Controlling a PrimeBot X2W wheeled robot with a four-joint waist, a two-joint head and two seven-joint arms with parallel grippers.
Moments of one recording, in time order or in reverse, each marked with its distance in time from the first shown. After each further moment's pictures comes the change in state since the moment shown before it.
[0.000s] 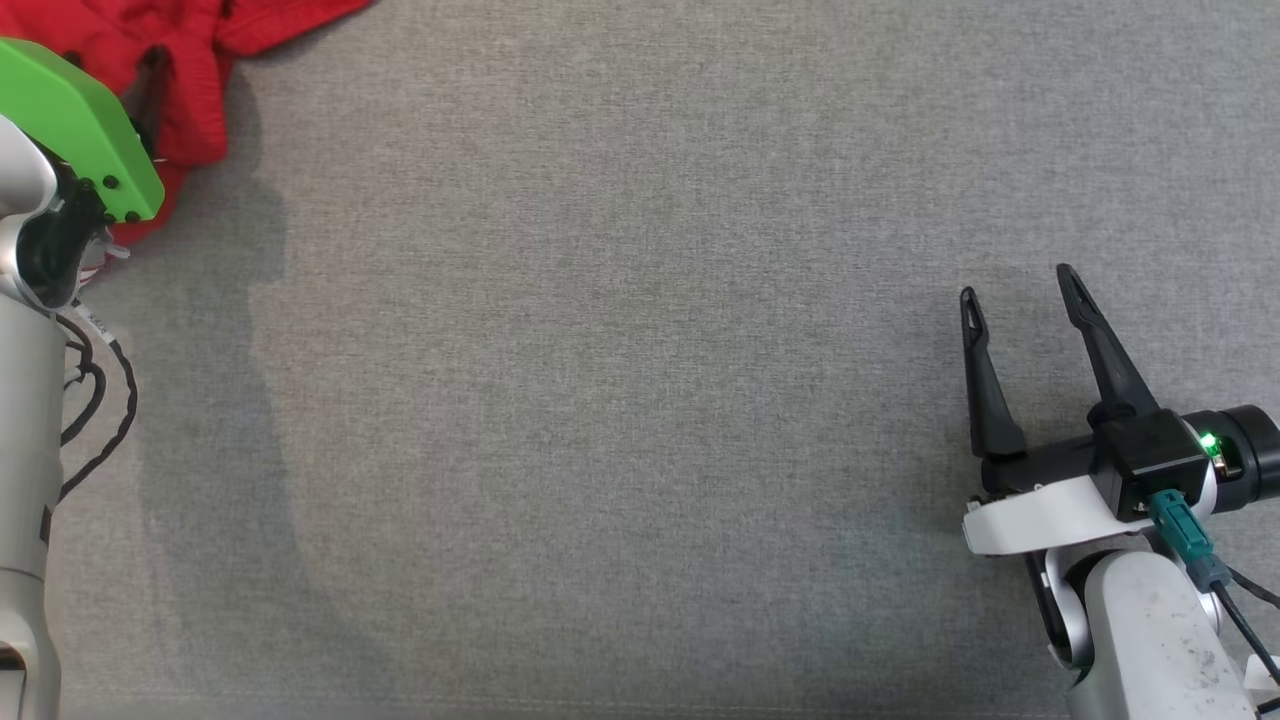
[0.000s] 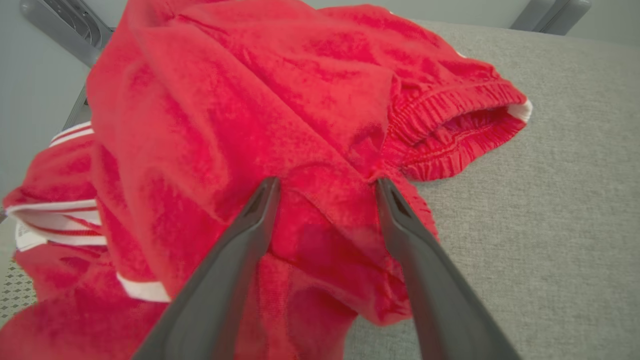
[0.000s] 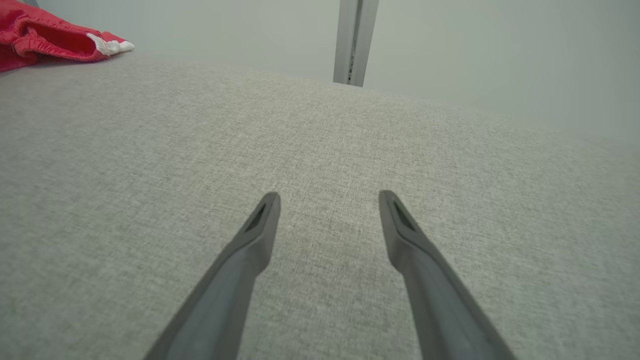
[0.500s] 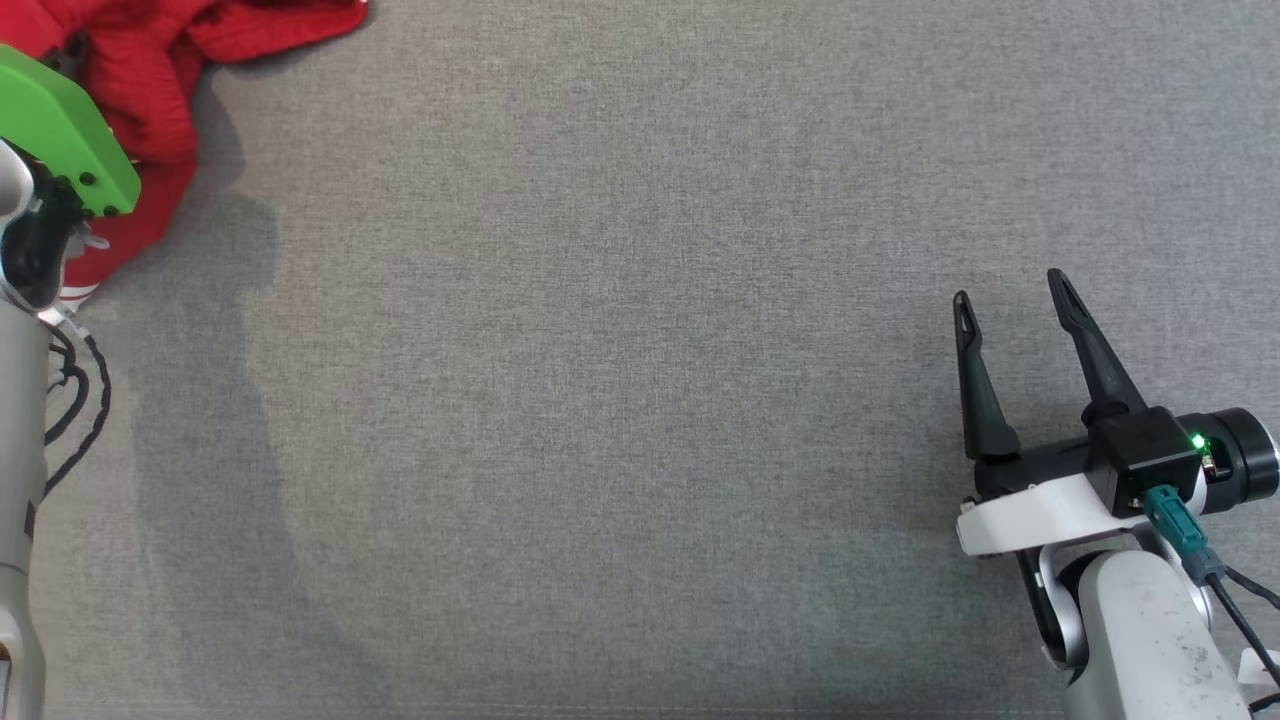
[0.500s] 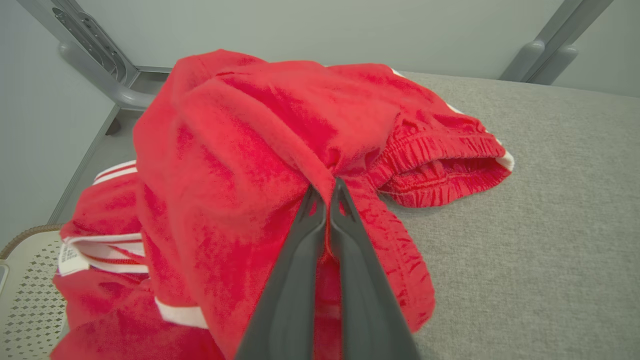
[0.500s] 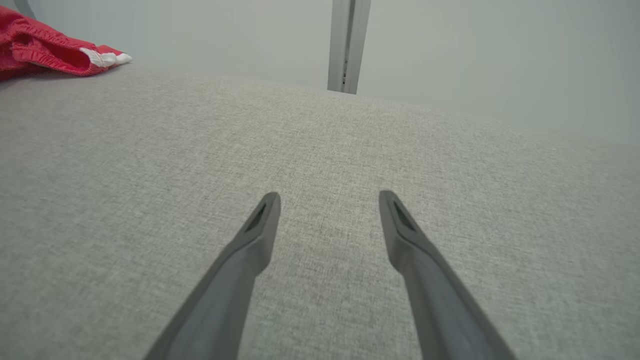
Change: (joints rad) left arm -0.024 0.009 -0.006 0.070 0.003 0.008 -0.113; right arm -0.009 0.000 0.008 0.028 0.027 0.000 0.000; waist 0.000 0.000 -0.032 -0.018
